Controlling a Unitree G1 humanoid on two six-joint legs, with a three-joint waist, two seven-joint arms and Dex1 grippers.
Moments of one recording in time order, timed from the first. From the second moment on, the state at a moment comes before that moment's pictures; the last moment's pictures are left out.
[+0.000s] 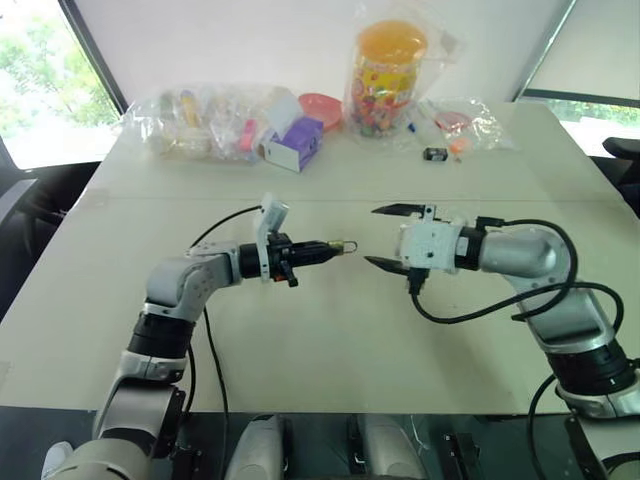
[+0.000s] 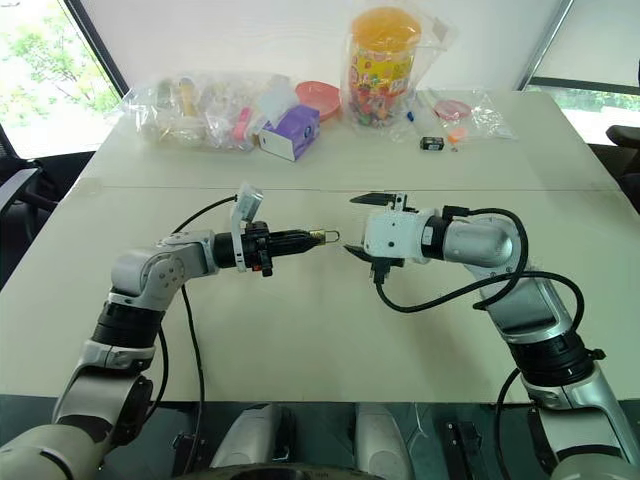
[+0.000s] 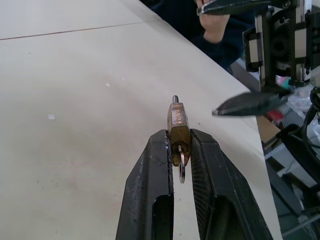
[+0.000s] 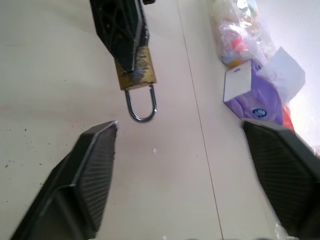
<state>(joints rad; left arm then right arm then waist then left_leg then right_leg) -0.61 0.37 -0.07 0.08 -0.62 0.86 -0.94 -0.47 -0.70 0.13 -0.32 -0.03 0.18 0.95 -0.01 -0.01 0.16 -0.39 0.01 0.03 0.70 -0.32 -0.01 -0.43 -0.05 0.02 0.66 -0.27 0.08</state>
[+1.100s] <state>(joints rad) -0.63 0.39 -0.06 0.07 -0.64 0.89 -1.02 -0.36 -0.68 0.21 -0.29 -0.05 0.21 0.85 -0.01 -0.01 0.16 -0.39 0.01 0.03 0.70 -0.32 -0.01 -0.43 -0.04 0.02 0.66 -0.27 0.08</state>
